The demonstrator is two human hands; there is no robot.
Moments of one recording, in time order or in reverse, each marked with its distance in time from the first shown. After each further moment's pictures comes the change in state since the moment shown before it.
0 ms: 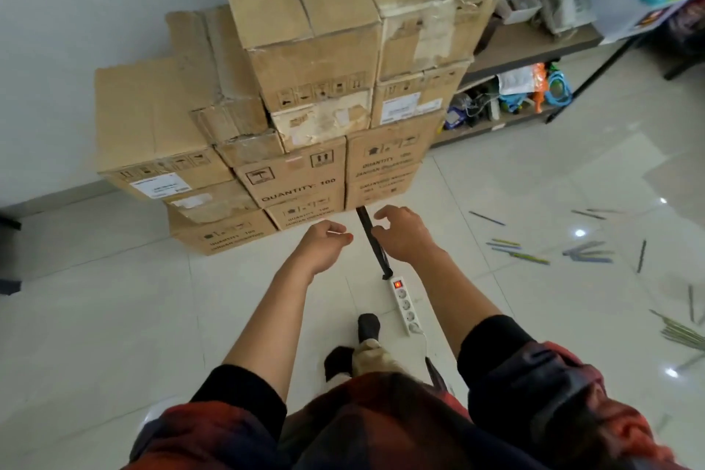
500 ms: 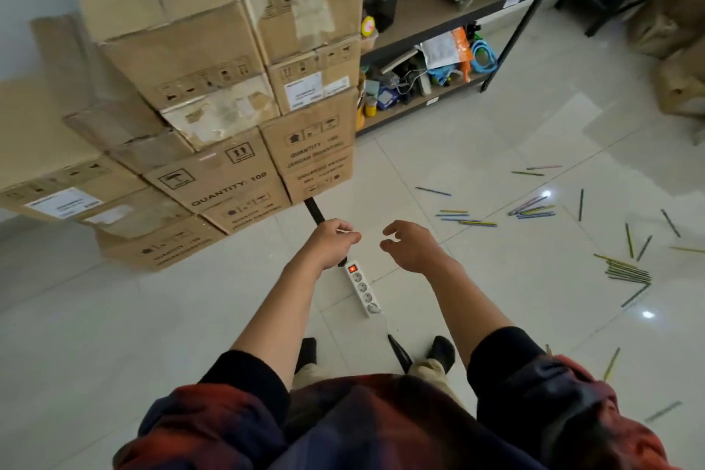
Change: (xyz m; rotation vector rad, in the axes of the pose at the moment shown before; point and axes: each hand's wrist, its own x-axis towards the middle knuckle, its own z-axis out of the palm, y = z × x) left_hand -0.033 0.039 0.183 0.190 -0.155 0.059; right_hand -0.068 0.192 -0.054 0.119 -0.011 0.193
